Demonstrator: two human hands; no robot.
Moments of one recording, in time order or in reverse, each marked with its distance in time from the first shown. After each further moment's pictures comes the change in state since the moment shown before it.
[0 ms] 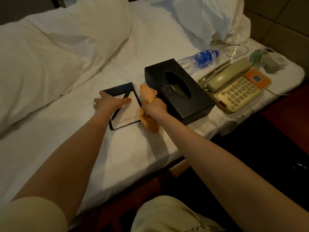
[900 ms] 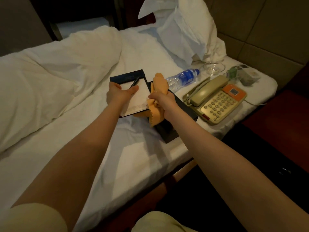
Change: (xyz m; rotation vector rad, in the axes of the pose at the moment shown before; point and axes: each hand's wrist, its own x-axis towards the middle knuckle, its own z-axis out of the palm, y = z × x) left_hand -0.045 0.094 -0.014 -0.385 0.059 0.383; right_hand -0.005 -0.021 -0.093 0.657 0.060 -0.016
